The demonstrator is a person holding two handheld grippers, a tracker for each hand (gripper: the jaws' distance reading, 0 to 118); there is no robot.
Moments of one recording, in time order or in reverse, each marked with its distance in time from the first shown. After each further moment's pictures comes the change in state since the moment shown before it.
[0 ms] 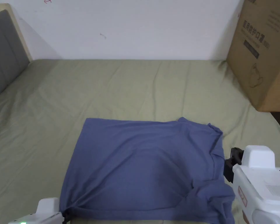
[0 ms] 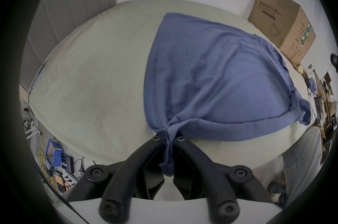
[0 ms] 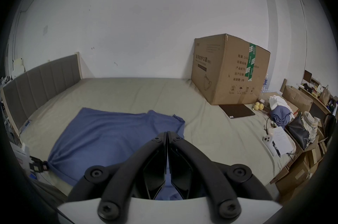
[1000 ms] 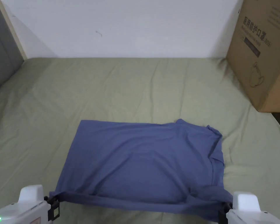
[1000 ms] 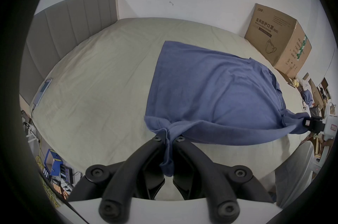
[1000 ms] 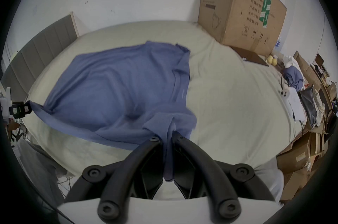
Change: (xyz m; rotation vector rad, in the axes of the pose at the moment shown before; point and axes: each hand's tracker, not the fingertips) left arm 0.001 0.062 0.021 0.114 -0.021 0.008; right arm 0.019 -0.078 -0.049 -0.395 0.078 -0.011
